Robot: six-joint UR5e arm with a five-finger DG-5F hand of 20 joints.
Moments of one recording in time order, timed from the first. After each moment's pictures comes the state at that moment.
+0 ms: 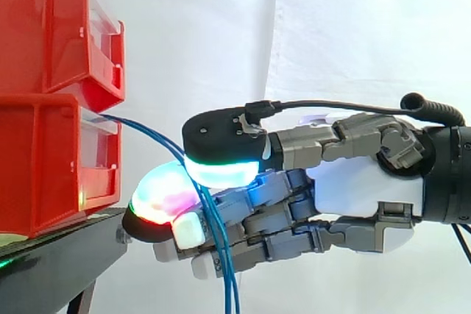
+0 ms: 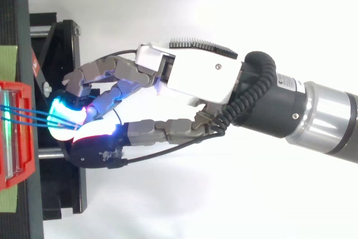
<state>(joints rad) 0.19 -2.36 -1.14 -2.70 -1.09 -0.26</state>
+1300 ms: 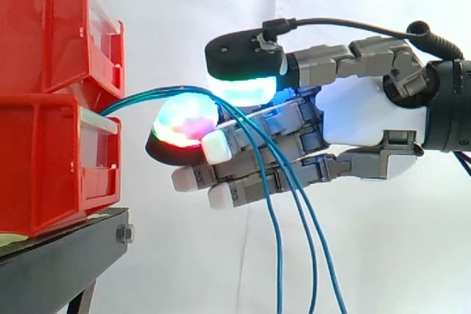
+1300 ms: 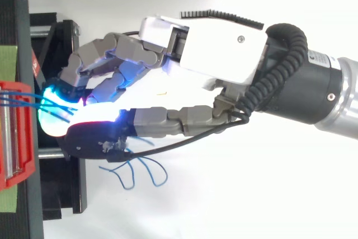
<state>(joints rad) 0.16 -2.28 -1.14 -2.76 -1.15 -0.27</state>
